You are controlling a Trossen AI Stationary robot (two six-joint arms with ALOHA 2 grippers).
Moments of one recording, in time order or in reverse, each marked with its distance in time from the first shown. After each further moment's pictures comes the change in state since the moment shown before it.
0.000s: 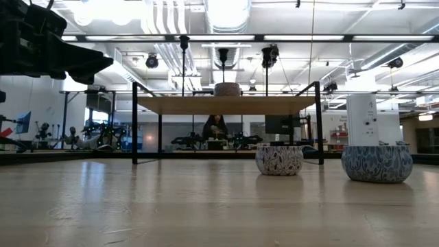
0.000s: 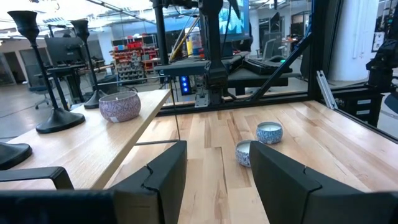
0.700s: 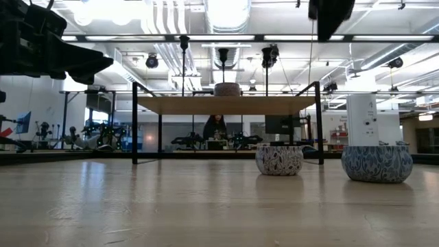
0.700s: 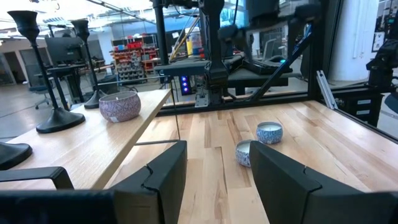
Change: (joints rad) left arm 0.000 0.000 0.000 -0.002 0.000 0.000; right arm 0.005 0.028 -0.406 0.379 -0.001 0.088
